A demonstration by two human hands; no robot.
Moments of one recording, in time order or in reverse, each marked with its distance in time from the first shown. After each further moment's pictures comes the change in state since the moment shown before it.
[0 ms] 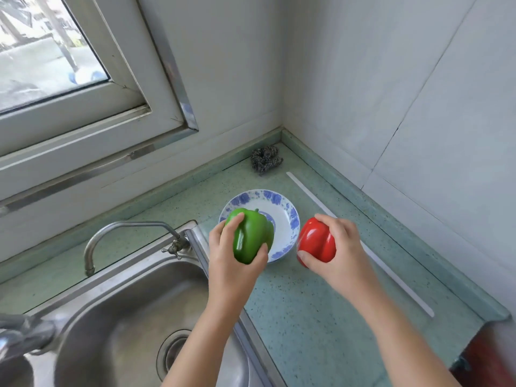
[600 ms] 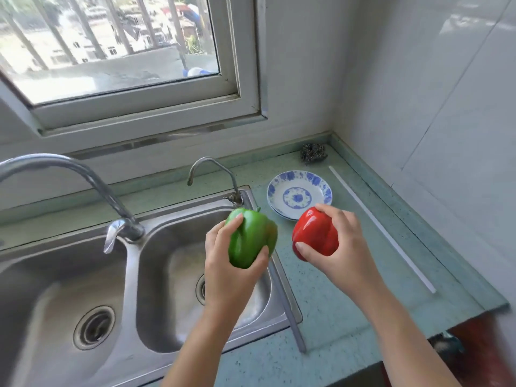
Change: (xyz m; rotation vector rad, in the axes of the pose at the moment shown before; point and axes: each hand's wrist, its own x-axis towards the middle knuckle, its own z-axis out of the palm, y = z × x) left_hand -0.156 0.041 -0.092 -0.061 0.317 0.022; right_hand -0.116 -0.071 -0.019 0.133 -0.146 -0.278
